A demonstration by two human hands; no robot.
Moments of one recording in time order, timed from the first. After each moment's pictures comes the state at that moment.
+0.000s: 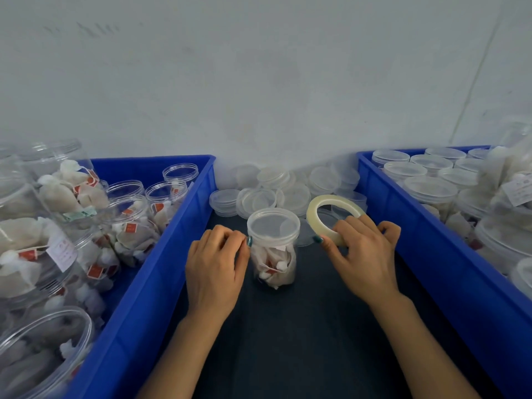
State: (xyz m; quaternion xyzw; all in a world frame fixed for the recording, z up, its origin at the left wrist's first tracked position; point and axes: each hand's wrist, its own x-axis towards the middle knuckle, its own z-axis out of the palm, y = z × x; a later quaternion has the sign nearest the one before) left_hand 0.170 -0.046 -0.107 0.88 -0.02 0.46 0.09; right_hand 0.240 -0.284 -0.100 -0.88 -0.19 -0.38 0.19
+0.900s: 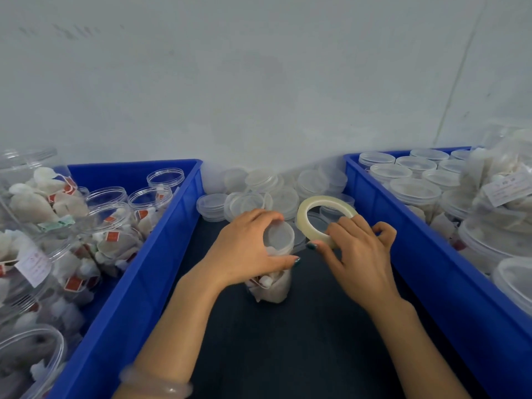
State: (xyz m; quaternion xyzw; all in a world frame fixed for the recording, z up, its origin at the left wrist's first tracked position) left_hand 0.207 -0.077 -0.046 0.97 -0.11 0.11 0.19; right_hand 0.233 -0.297 -0.089 -0.90 -0.20 -0.35 0.16
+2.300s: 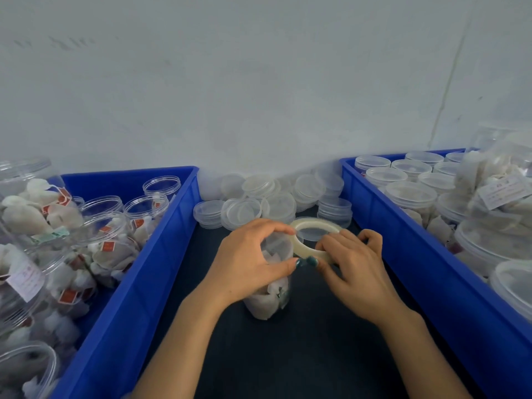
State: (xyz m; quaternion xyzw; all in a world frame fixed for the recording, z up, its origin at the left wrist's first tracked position) left_hand 0.198 -0.086 -0.052 0.92 -0.15 0.16 0.33; right_hand 0.226 -0.304 -0.086 -0.90 -0.28 -0.26 0.21
